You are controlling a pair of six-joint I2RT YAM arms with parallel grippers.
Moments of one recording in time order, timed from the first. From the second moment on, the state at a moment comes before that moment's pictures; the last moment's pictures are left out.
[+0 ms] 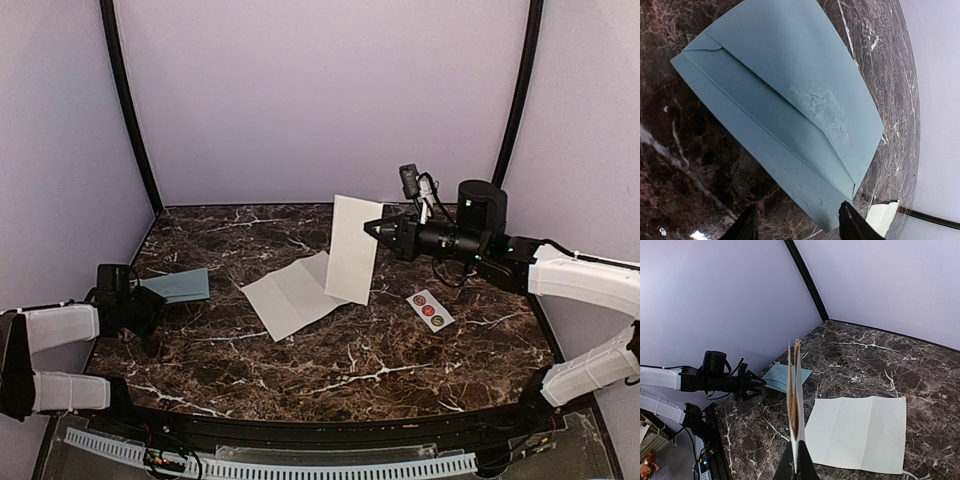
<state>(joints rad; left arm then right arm) 0.06 1.08 0.32 -0.05 0.11 -1.14 0.74 1.24 0.88 0.21 -0.35 0.37</state>
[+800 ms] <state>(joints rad) 0.07 1.14 0.41 0.01 0.11 -1.02 0.72 1.23 0.85 0.21 -0.33 0.38</state>
